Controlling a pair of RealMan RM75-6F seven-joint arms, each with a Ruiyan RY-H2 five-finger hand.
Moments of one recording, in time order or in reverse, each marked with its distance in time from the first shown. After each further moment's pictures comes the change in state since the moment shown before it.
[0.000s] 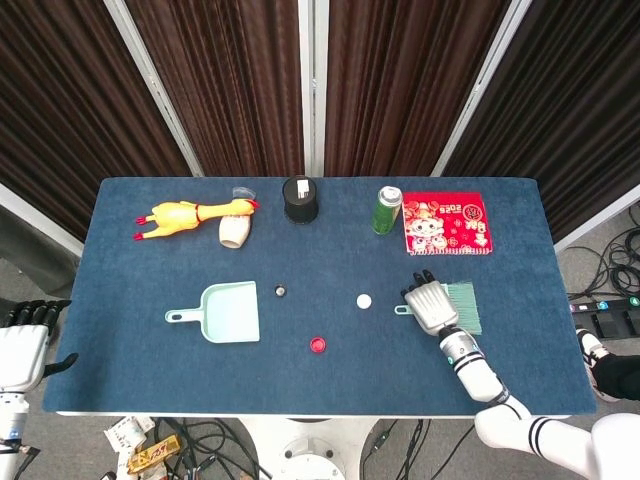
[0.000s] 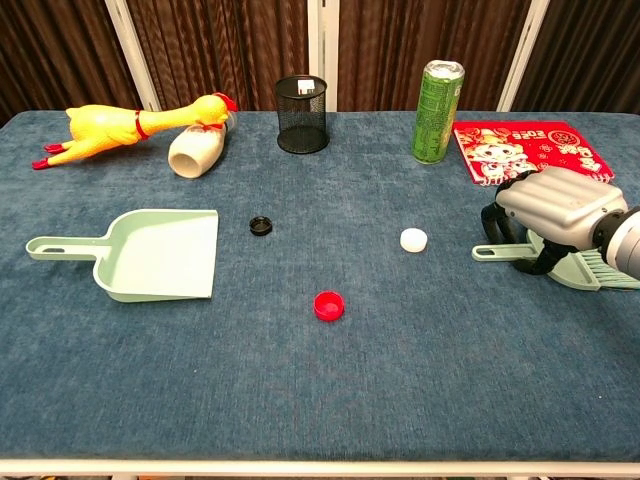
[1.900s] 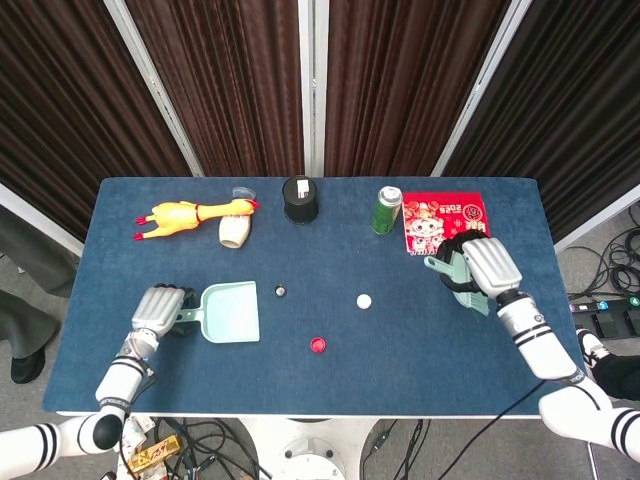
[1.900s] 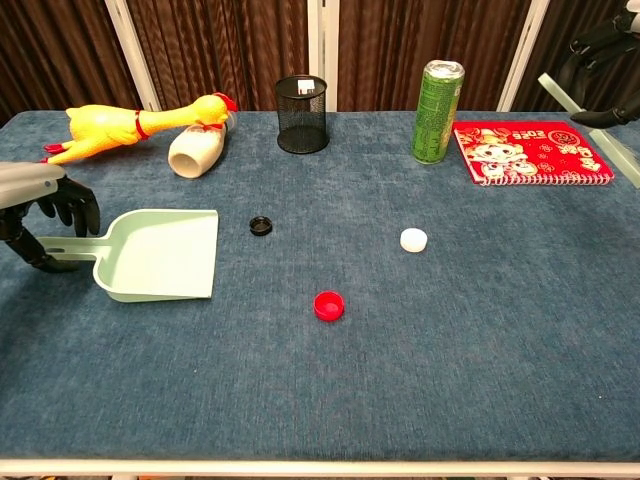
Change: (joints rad) left arm -0.475 -0.254 -0.063 -0.041 -0.505 -0.487 0.295; right arm -0.006 0.421 0.103 -0.274 -0.082 0.062 0.720
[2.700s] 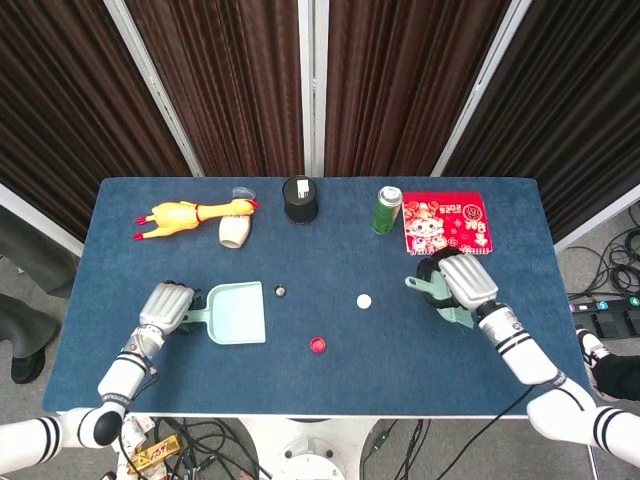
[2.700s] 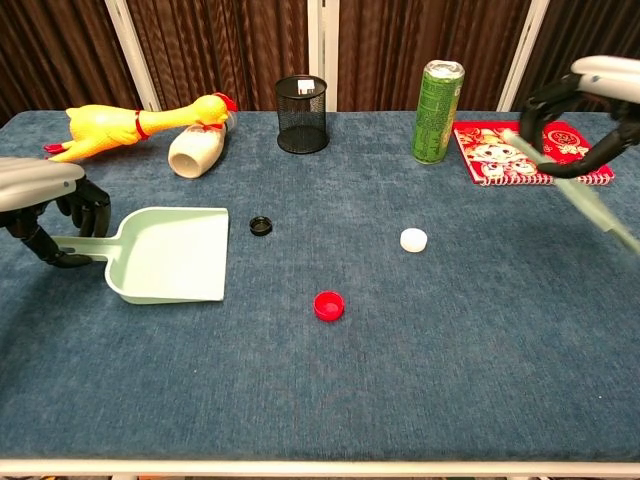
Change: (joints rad) left arm -0.049 0.011 0.032 0.045 0.090 -0.056 -0.033; right arm 0.038 -0.096 -0.064 0.072 -0.096 -0.030 0.052
